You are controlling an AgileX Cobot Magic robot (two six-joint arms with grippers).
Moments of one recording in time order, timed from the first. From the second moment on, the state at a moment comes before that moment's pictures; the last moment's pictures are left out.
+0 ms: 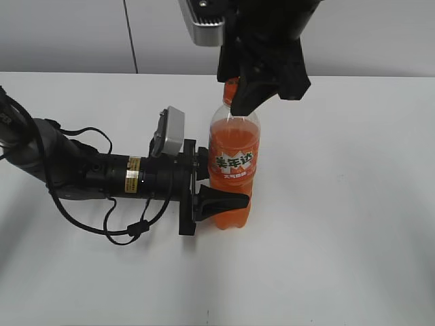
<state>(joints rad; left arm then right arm) -0.38 2.32 -1.08 1.30 -1.24 -0.45 0.64 1.85 -1.74 0.21 1.23 -1.36</state>
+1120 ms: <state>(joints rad) -0.38 2.32 -1.08 1.30 -1.24 -0.46 0.64 1.75 -1.74 0.13 1.23 0.13</state>
